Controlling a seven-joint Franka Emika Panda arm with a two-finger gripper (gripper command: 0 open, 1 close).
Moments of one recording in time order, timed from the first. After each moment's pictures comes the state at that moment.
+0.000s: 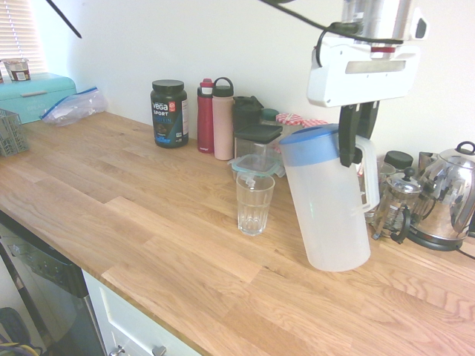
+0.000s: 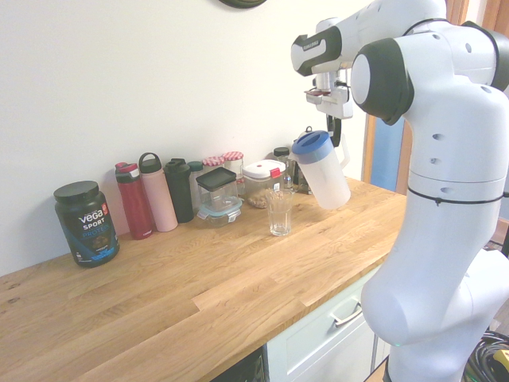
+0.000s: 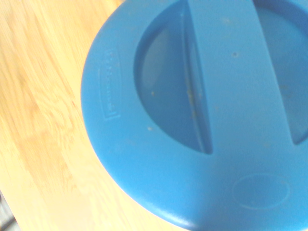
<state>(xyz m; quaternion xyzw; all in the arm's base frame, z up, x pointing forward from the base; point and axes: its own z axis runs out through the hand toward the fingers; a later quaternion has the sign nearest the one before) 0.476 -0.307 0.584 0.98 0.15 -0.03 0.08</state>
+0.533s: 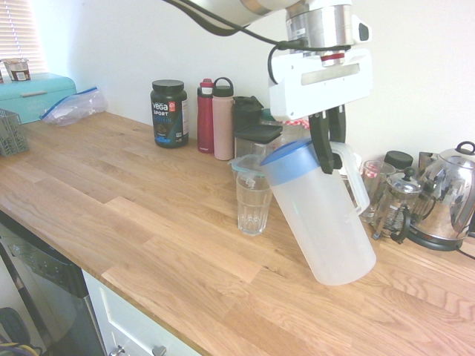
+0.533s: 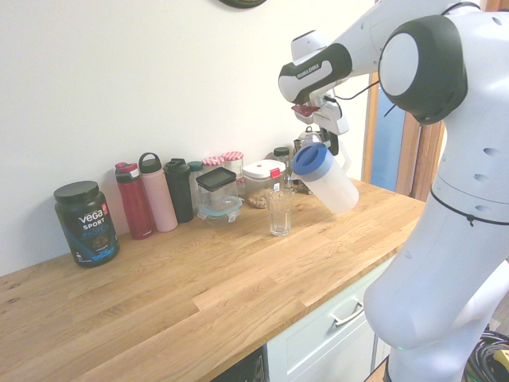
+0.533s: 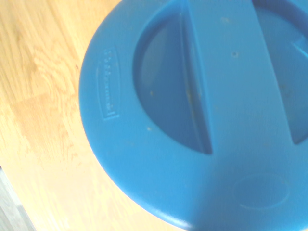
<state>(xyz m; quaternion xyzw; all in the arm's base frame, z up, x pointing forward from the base) 0.455 -0.250 0.565 0.96 0.19 -0.05 0.18</state>
